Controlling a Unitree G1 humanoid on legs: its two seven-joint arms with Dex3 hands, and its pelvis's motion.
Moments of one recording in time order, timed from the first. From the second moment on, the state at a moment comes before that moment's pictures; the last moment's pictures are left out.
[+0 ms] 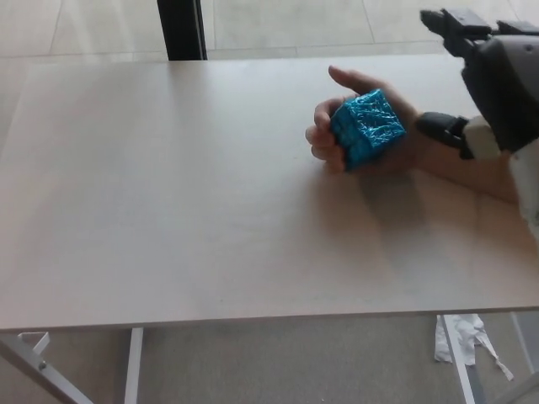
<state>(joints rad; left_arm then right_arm) 0.07 0.79 0.25 1.31 -0.02 -0.11 -0.17 -0.45 -0.49 0.22 0.02 -0.82 0.21 -0.06</state>
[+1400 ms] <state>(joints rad) 0.10 0.79 0.26 1.31 -0.02 -0.11 -0.17 0.13 -0.49 -0.96 0.74 -0.35 -0.09 -0.20</state>
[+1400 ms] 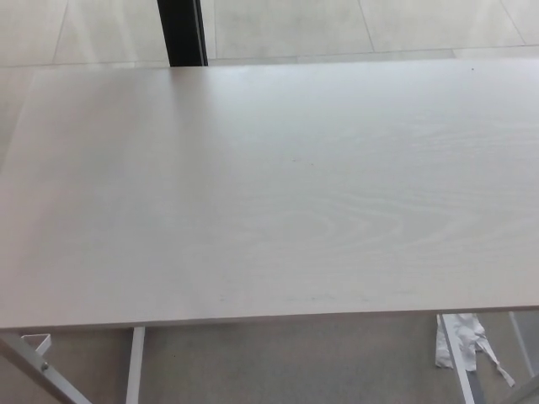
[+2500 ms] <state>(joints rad) 0.09 0.81 0.30 1.32 -0.02 -0.11 -0.17 0.22 -0.65 -0.48 1.19 -0.14 -0.16 0.09</state>
